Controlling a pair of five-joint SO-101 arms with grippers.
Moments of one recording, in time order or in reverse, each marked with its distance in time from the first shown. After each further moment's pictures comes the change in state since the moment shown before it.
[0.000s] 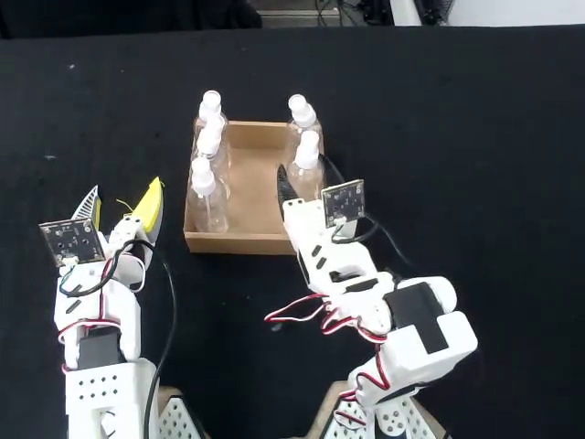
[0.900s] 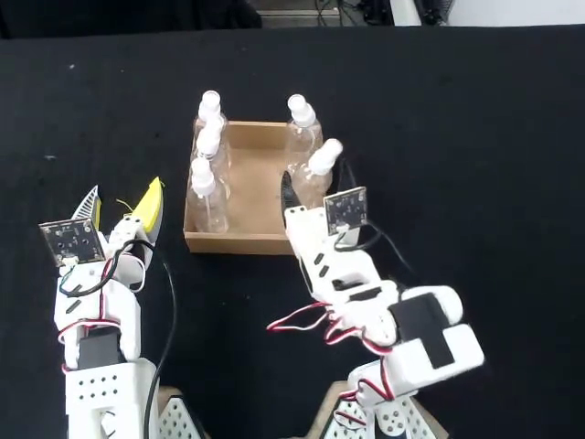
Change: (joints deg) left arm 0.0 0.0 0.0 0.0 0.0; right arm -0.2 -4.5 4.8 0.0 0.0
